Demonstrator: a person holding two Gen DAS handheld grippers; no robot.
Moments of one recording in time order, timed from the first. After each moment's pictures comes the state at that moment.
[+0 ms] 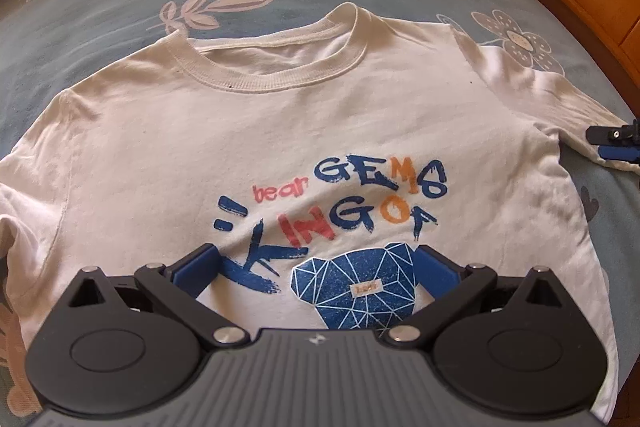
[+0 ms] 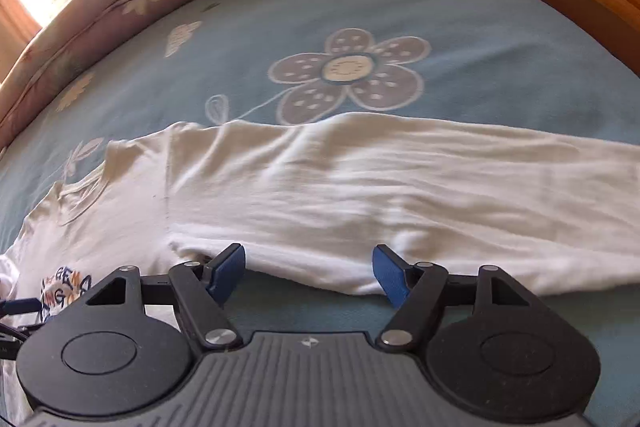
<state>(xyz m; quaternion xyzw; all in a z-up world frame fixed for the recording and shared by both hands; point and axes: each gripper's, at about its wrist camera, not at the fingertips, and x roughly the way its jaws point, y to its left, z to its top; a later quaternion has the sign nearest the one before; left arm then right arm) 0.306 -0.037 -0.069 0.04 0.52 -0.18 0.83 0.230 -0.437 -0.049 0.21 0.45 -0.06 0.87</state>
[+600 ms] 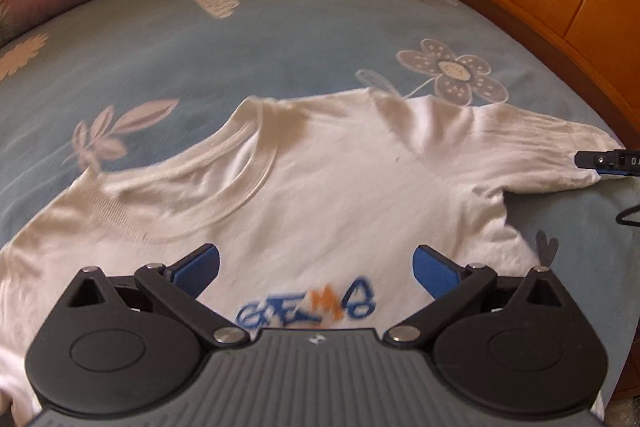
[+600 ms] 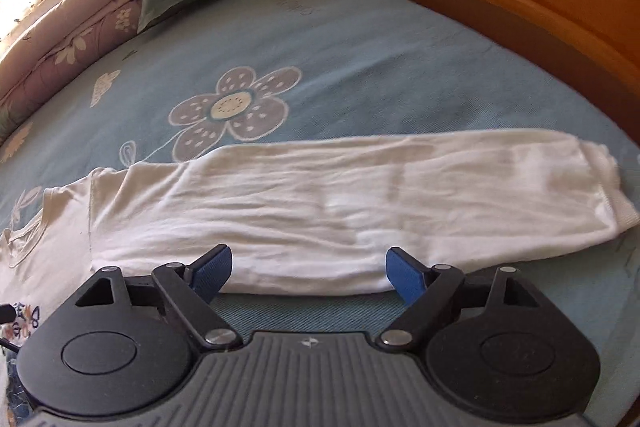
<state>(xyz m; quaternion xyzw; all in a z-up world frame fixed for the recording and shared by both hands) 0.355 -0.112 -0.029 0.09 0.45 -0.30 0.83 0.194 -0.482 -0.042 0.17 0.41 -0.17 0.88</state>
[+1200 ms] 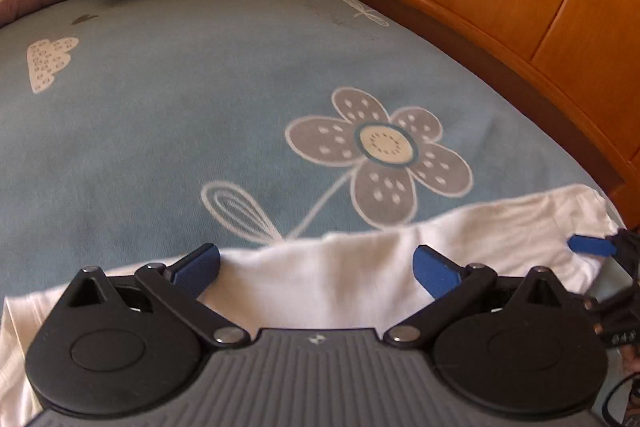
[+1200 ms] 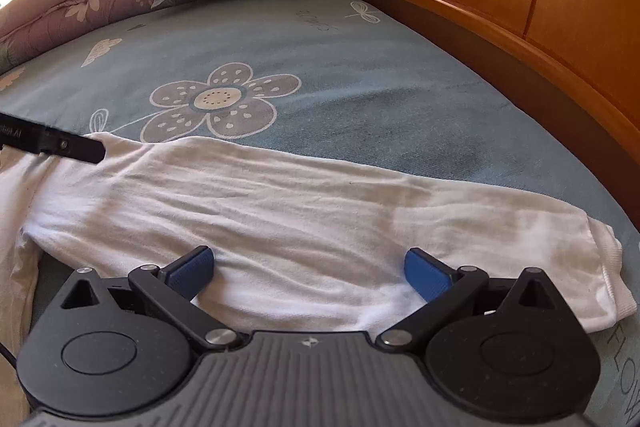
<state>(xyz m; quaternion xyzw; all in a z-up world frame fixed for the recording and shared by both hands) 0.441 -0.251 -0.071 0.06 0.44 -0.38 0.81 0.209 -0.482 -0.080 0.06 0.39 -0.14 0.91</state>
